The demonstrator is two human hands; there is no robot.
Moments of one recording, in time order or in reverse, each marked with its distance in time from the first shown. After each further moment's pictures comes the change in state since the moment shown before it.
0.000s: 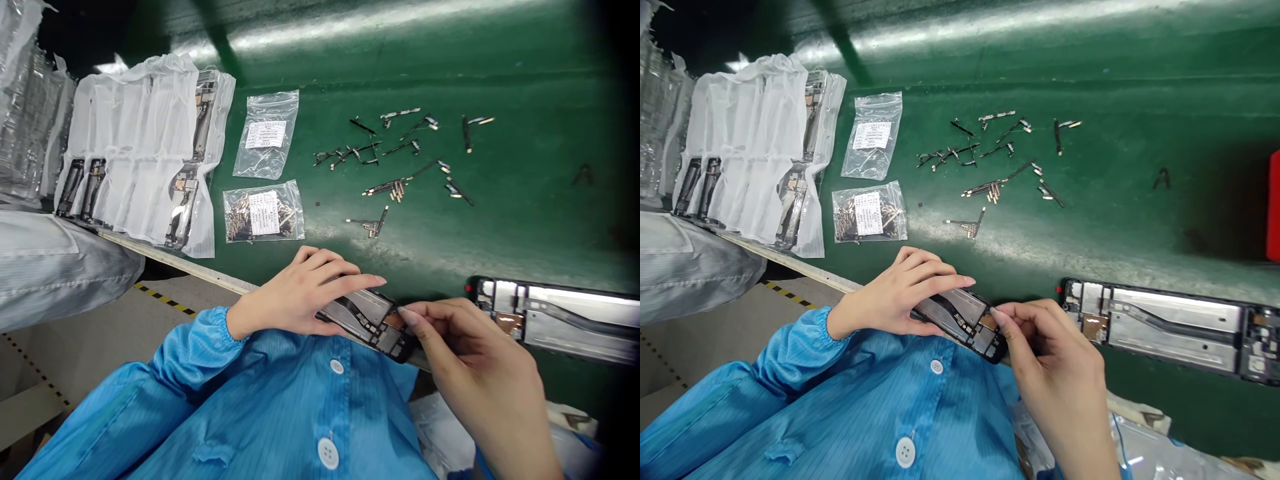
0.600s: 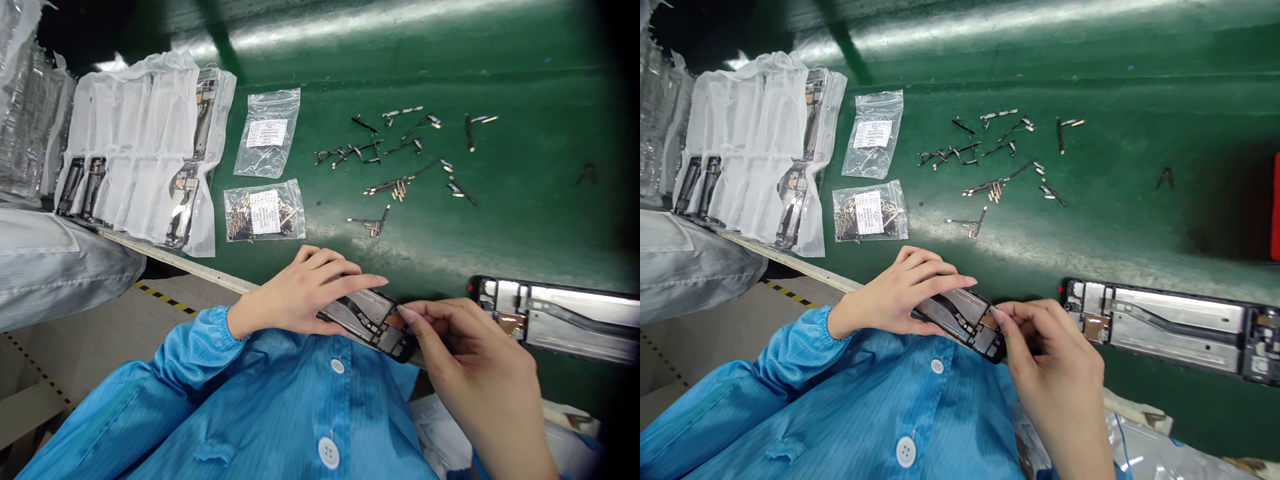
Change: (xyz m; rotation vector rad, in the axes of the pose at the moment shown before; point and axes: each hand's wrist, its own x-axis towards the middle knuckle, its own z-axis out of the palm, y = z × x) left_hand 0.001 0.000 -0.001 0.010 0.018 0.016; right_hand 0.002 -0.005 0.005 -0.075 0.063 -0.177
